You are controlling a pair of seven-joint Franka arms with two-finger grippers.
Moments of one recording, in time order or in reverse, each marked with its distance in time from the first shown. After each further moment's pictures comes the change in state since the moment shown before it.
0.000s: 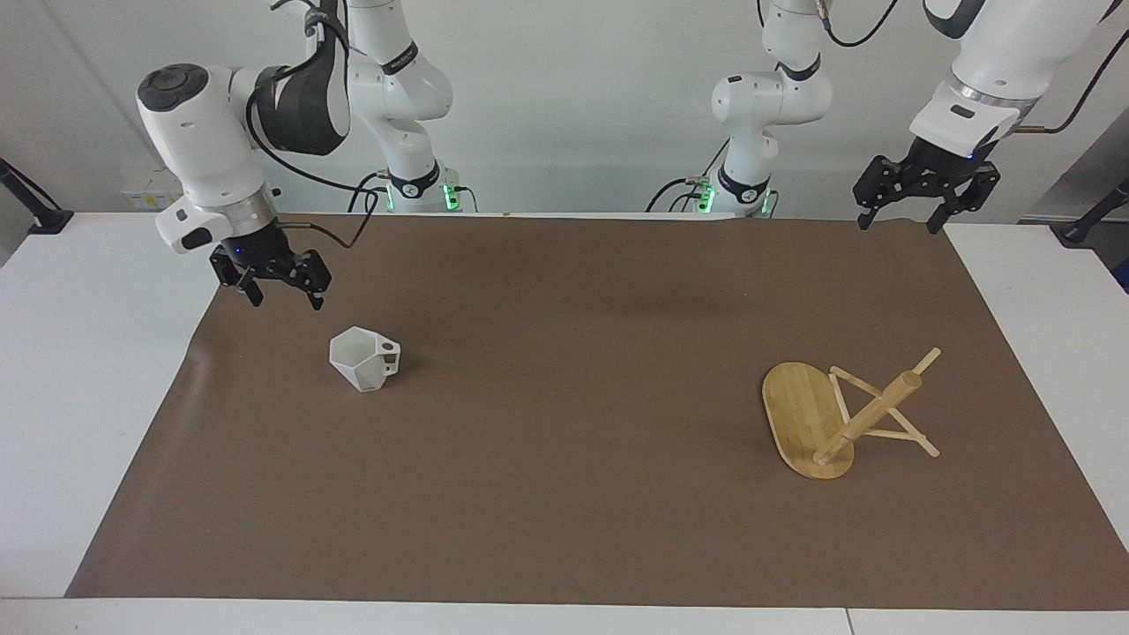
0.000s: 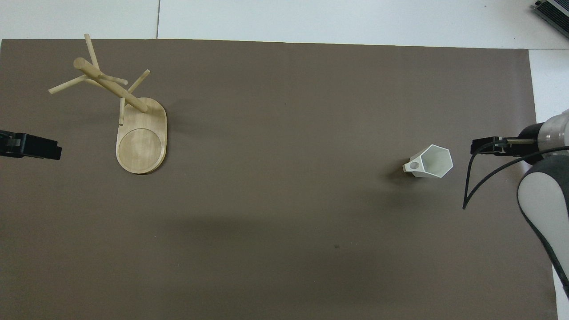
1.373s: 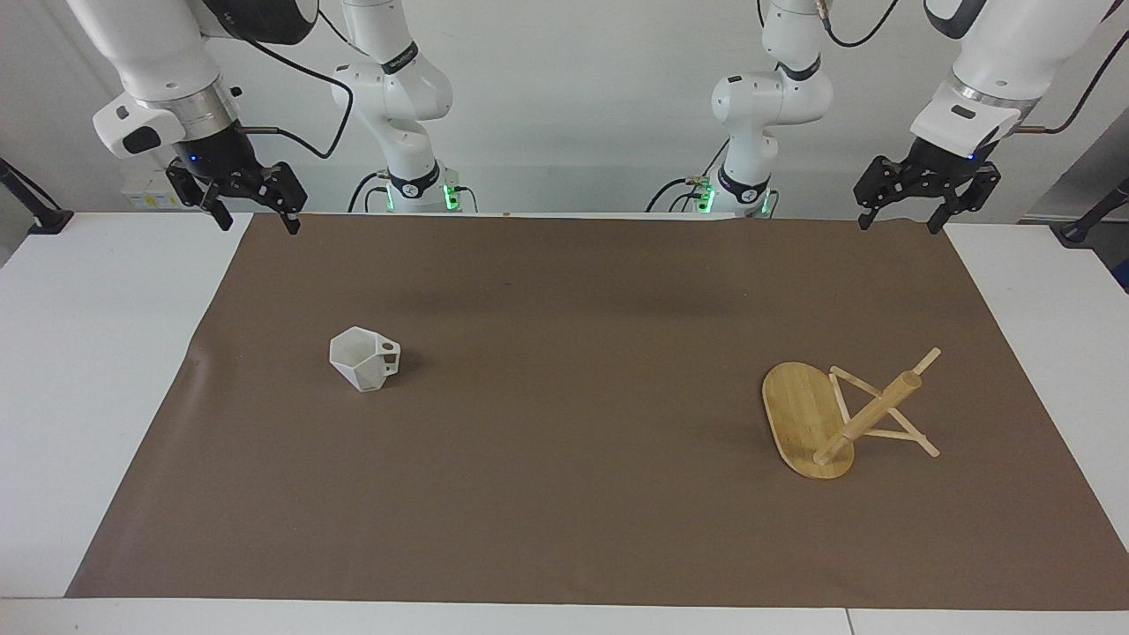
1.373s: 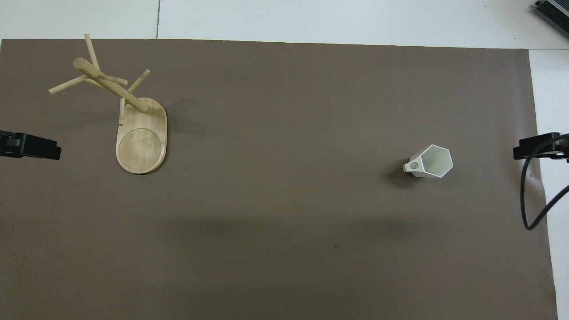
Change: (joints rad) left arm 0.000 0.001 0.001 0.000 0.000 -0.001 0.000; right arm -0.004 -0.048 0.006 0.350 0.000 -0.481 0.003
